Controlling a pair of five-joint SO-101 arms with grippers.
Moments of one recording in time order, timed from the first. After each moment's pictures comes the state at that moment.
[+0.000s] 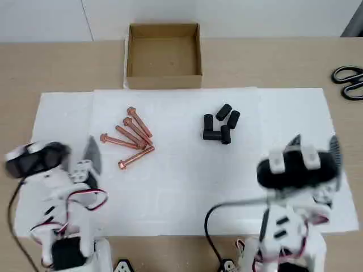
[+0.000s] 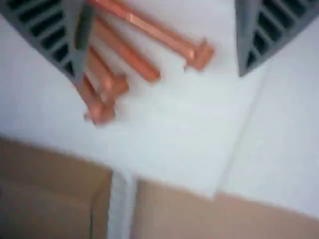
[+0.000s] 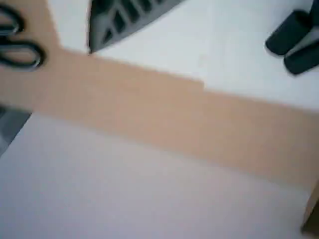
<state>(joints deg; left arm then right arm) -16.8 -103.6 82.1 51.6 15.9 13.2 -103.8 60.3 52.5 21.1</state>
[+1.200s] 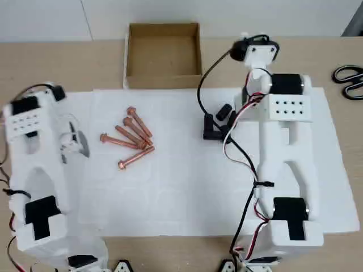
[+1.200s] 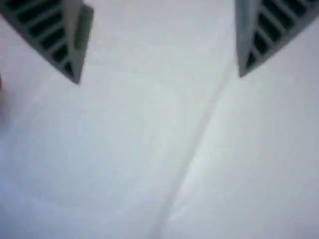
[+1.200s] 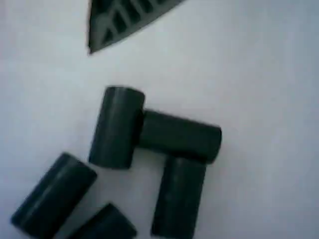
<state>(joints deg) -24.3 7.0 2.3 95.3 7.0 -2.9 3.8 -12.1 84.3 5.2</state>
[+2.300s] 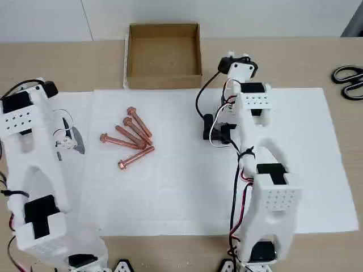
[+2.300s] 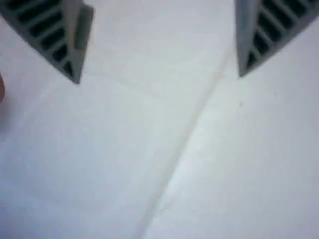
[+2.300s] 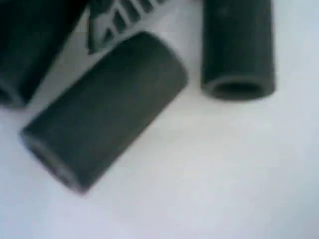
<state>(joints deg) -25.1 7.4 -1.1 98.5 7.0 -5.7 31.0 -13.5 65.1 -4.0</state>
